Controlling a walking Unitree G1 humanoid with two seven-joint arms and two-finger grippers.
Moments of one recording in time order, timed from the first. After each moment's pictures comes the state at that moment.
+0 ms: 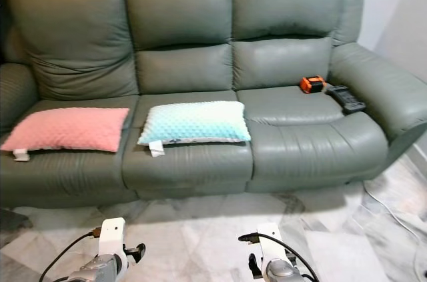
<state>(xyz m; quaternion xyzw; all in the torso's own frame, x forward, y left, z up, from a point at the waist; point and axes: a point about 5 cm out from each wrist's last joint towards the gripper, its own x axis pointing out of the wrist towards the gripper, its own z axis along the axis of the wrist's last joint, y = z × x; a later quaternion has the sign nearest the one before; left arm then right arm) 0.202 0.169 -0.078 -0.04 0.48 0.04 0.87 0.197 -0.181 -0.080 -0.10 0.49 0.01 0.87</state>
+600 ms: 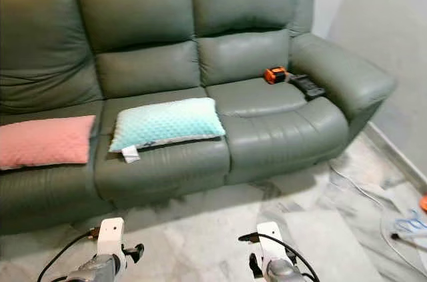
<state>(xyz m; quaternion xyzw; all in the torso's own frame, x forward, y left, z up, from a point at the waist) 0.197 0.172 -0.081 -0.04 0.49 0.05 0.87 0.199 -0.177 -0.079 -0.11 0.48 0.02 0.87</state>
